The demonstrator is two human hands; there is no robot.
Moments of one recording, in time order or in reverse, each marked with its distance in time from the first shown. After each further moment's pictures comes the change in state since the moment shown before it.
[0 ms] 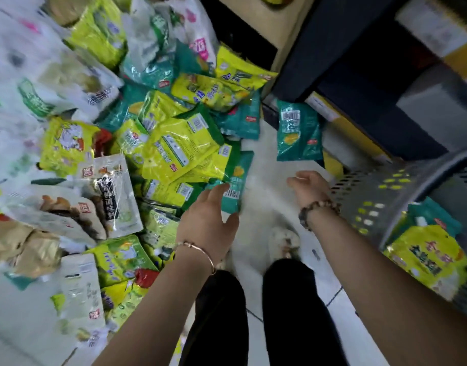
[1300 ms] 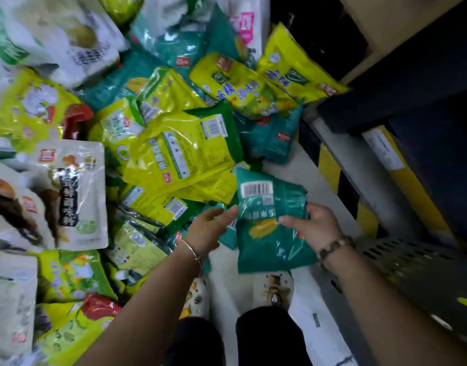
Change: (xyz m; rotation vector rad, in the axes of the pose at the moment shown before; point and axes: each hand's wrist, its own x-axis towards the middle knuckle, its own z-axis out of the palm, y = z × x) left_hand 0.131 -0.076 0.099 -0.987 -0.194 -0.734; right_hand 0.099 0.000 0.057 0.017 -0.394 -0.175
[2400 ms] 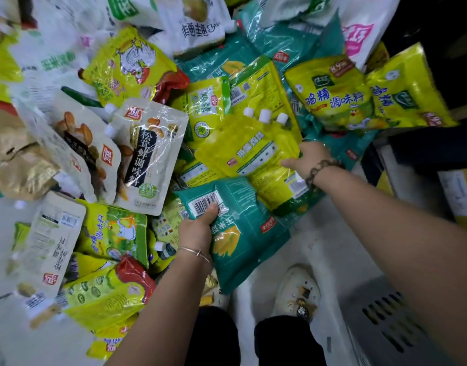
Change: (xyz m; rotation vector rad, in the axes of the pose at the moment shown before) left_hand 0.006 -0.056 -0.092 -0.836 0.412 -0.024; right_hand 0.100 -0.099 0.127 -1.025 -0.142 -0.320
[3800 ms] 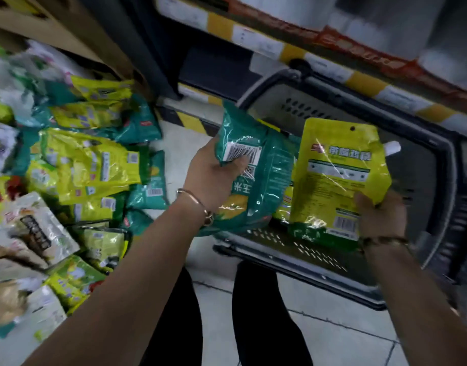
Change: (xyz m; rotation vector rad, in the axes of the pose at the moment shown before) left_hand -0.412 -0.163 0.114 1.227 -1.047 0.902; right_hand -0.575 0.292 0.010 0.972 0.961 0.988
